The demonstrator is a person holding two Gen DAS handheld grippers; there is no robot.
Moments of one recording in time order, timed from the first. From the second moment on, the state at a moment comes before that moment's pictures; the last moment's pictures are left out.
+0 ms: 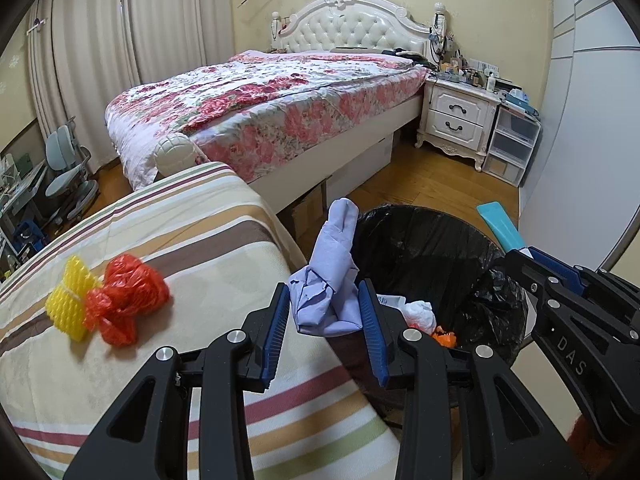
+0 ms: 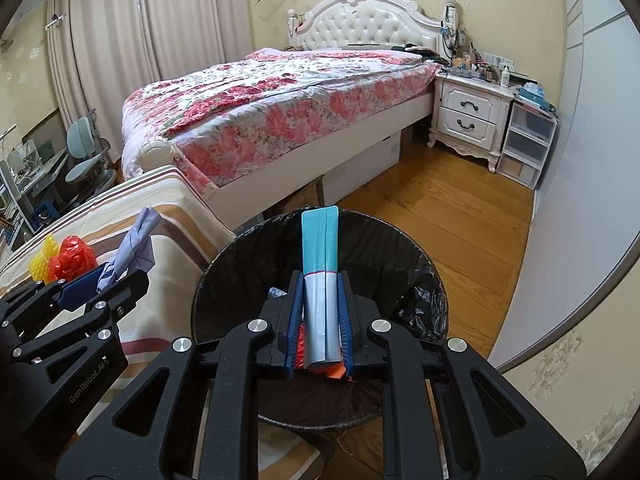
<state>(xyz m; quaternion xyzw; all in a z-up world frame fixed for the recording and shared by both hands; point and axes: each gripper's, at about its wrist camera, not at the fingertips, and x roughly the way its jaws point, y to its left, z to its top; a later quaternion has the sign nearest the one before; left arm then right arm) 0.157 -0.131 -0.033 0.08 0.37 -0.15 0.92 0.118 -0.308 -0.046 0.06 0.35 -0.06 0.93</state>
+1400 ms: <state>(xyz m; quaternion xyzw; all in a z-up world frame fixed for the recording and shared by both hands) 0.162 -0.077 -0.039 0.08 0.38 -0.08 0.92 0.127 -0.287 -0.053 0.07 0.36 -0.06 0.93</state>
